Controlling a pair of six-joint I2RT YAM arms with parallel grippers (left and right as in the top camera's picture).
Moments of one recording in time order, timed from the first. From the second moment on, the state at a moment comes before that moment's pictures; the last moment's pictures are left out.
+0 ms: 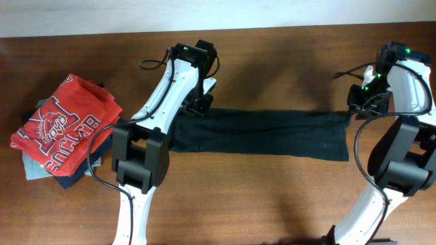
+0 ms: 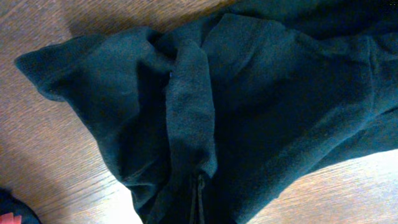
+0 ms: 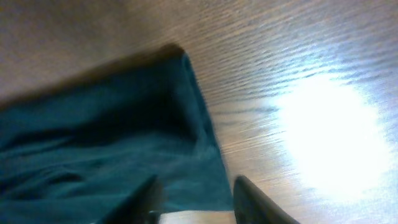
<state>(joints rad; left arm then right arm) -0.41 2.33 2.13 -1.45 -0.07 0.09 -0.35 2.13 1.82 -1.32 -0.05 0.04</state>
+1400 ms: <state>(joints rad) -0.18 1.40 2.44 -1.67 -0.34 -0.04 -0.35 1.33 1.83 -1.35 -0.40 -0.03</state>
